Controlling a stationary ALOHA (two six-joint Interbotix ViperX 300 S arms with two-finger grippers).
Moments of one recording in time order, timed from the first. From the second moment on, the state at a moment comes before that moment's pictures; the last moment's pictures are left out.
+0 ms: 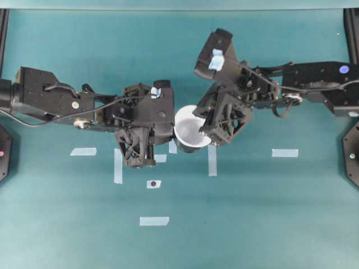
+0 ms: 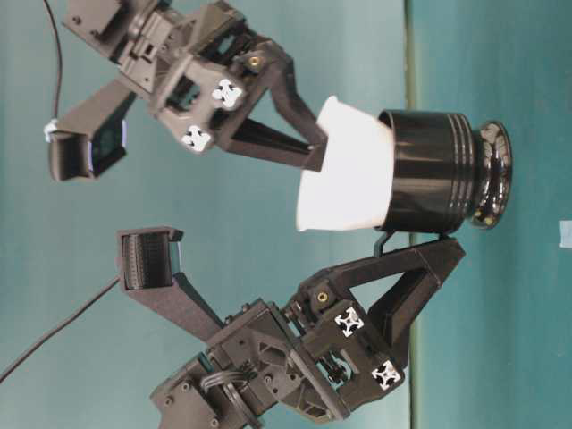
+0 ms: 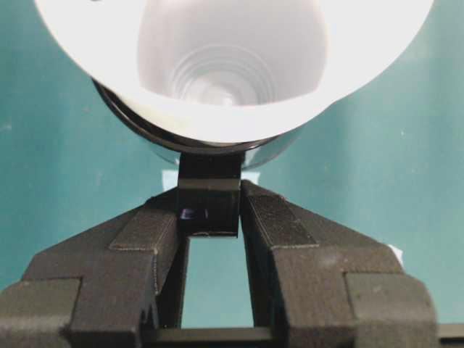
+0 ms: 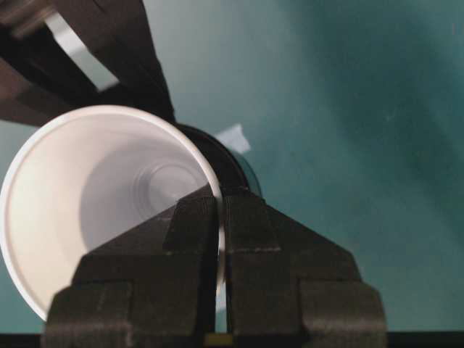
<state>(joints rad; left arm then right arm) 0.07 0.03 0.54 0.02 0.25 0.03 -0.14 -0.10 0.50 0.01 0.49 0.35</state>
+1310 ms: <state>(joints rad) 0.07 0.05 0.54 0.02 0.19 0.03 -0.13 -0.08 0.45 -0.04 0.55 0.35</state>
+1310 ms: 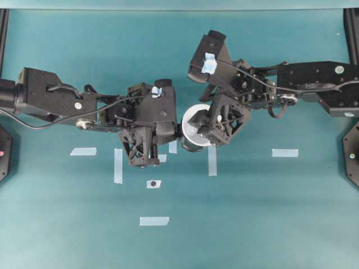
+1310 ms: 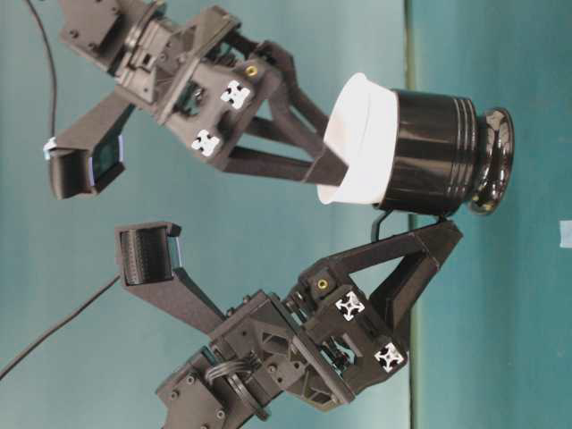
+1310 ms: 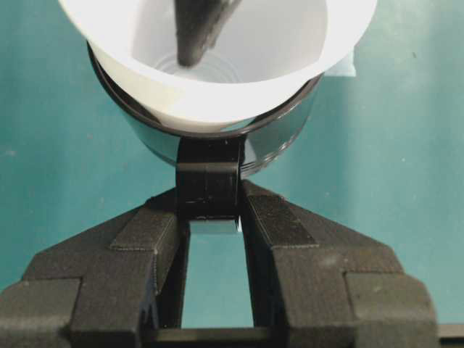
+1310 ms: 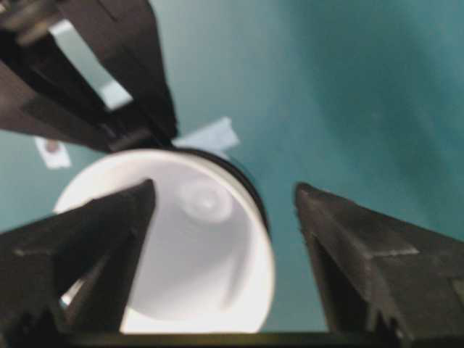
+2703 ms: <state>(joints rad) 0.06 0.05 0.63 0.02 0.05 0.00 -0.14 -0.28 0.54 -0.02 0.52 0.35</state>
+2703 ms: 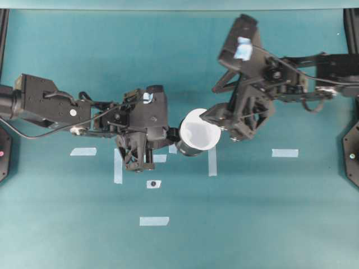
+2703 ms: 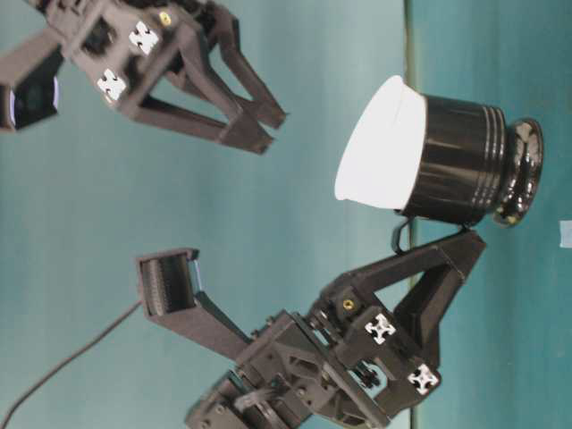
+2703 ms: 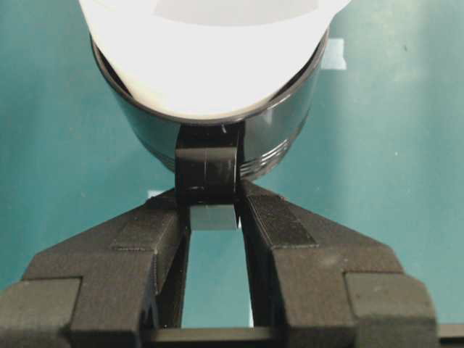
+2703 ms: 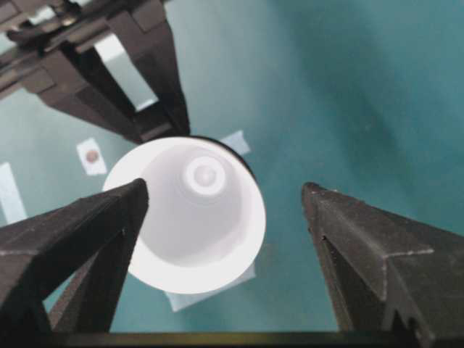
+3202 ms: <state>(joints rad) 0.06 0.12 0.66 0.02 -0.06 -0.04 -0.14 -0.33 0.60 -0.01 0.43 0.35</state>
